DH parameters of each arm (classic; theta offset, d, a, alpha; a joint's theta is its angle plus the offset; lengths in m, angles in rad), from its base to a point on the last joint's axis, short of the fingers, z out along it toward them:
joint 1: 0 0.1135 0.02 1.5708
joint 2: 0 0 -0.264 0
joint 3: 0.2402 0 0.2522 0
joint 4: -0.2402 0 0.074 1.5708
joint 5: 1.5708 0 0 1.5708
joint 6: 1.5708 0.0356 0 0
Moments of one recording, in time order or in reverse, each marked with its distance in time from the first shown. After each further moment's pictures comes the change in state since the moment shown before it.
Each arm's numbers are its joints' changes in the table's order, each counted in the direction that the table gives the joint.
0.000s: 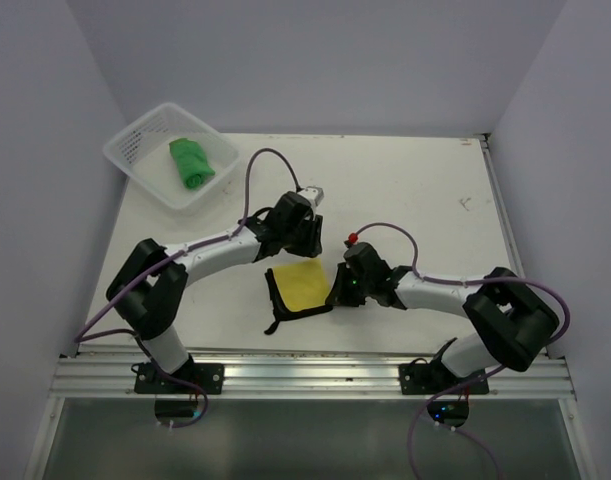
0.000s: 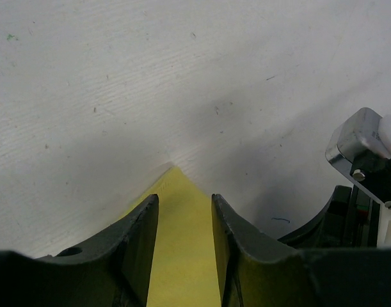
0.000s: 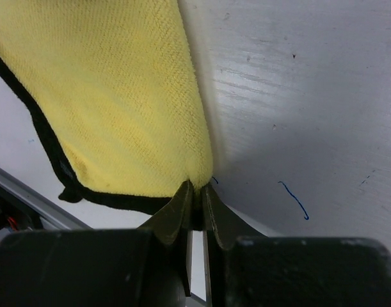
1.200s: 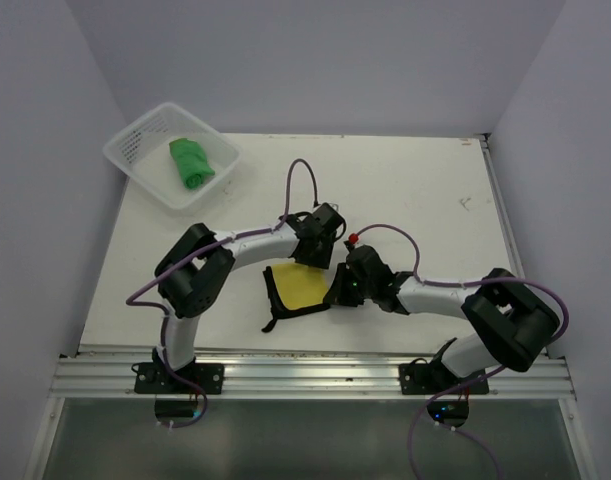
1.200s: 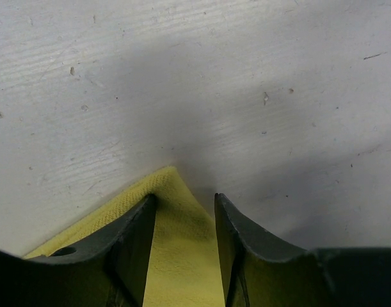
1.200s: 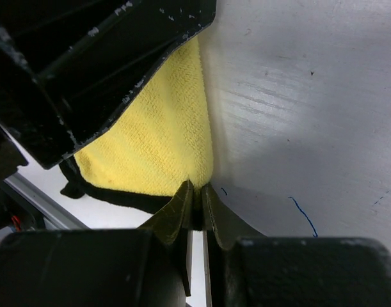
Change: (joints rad) left arm -0.105 -0.290 0.258 -0.290 -0.189 -0.129; right arm 0.002 0.005 -0.060 0.140 0.000 -0.012
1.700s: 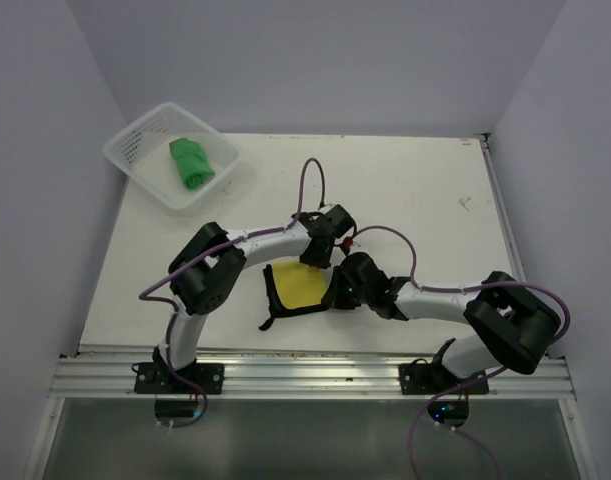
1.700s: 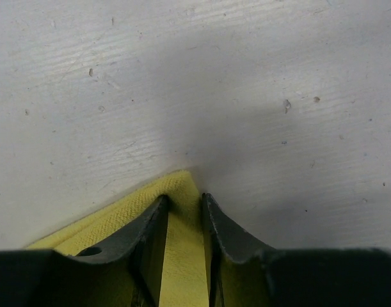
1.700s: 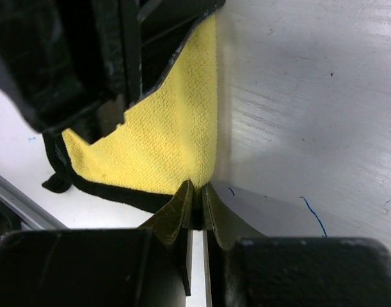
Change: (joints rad) left arm -0.034 -0.084 0.116 -0.132 -0.115 -0.003; right arm 0.074 0.015 -0.014 0.028 0.095 -0.033
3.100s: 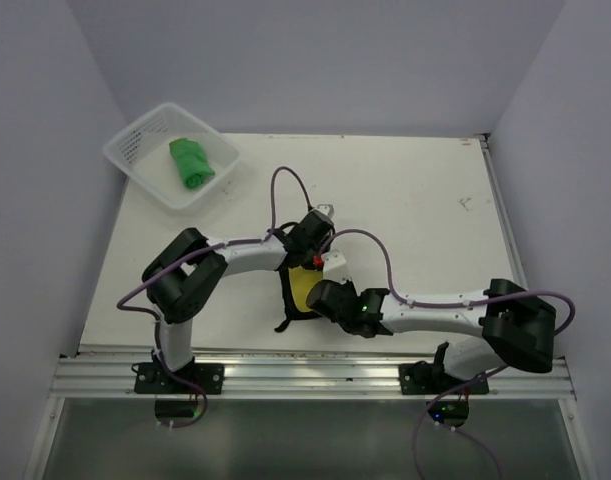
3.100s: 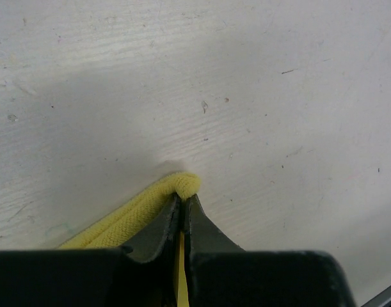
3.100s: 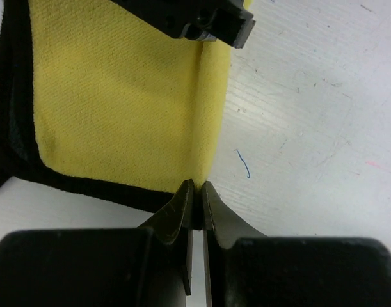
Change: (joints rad) left arm 0.042 0.153 -0.308 0.463 0.209 -0.103; right arm 0.351 0.045 0.192 -0.459 0.632 -0.165
